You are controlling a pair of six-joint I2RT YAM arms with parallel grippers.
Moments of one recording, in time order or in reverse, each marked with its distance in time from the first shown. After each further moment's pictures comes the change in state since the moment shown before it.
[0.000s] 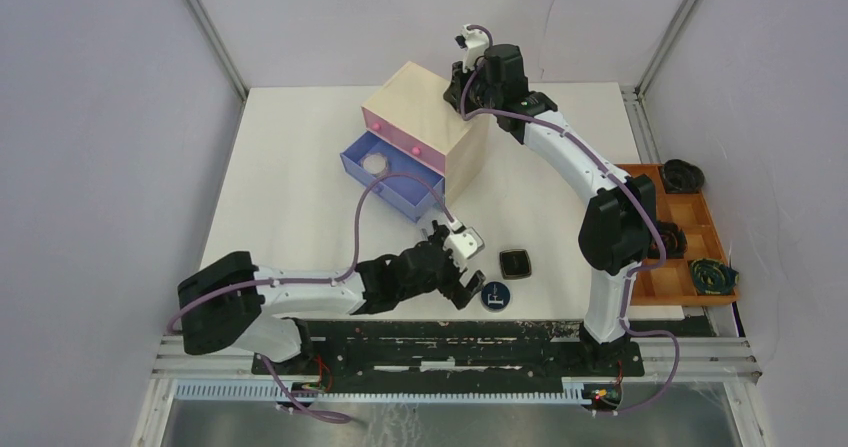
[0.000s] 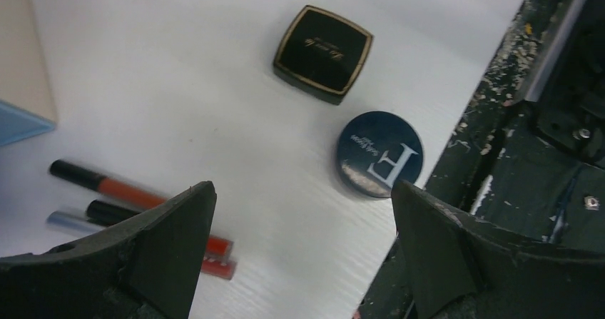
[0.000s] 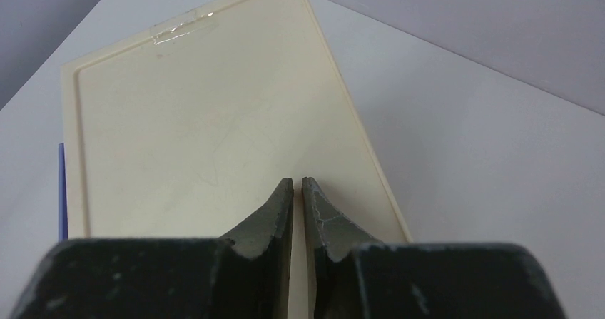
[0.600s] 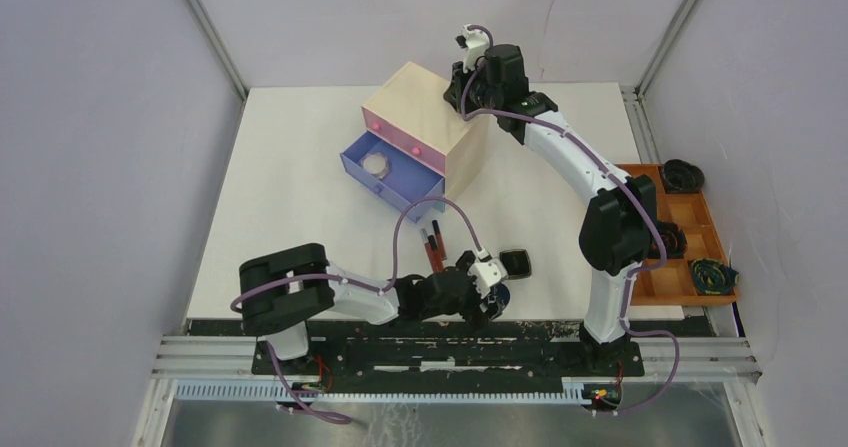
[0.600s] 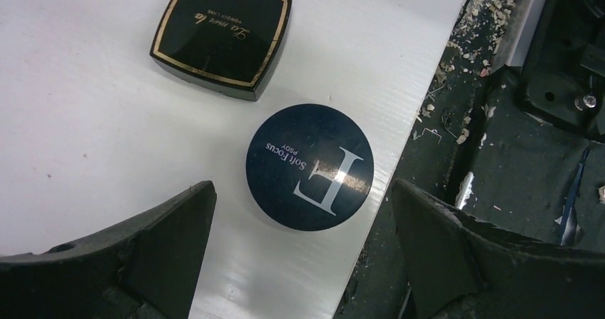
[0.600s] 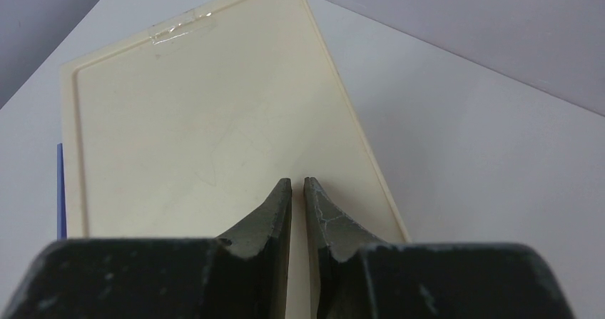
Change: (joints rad) left arm -0.138 0.308 0.003 0.296 0.010 0.000; right arm 0.000 -0.004 -0.005 0.003 0.002 0.000
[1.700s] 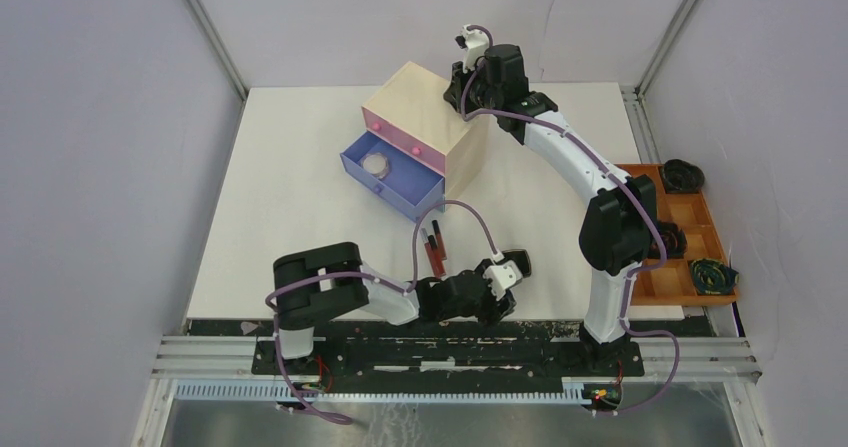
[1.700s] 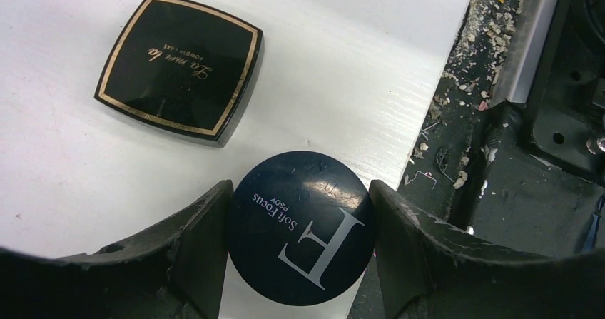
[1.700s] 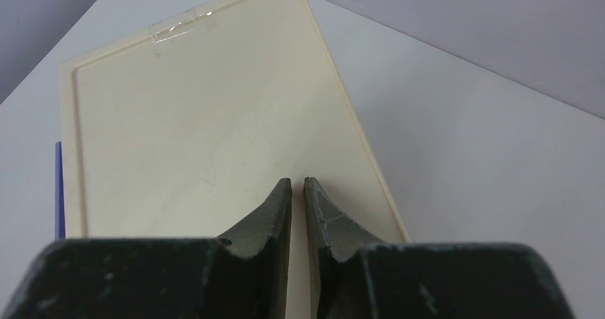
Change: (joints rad) left arm -0.019 0.189 0.102 0.101 0.011 -0.006; right arm 0.000 -0.001 0.000 0.000 -0.001 -0.008
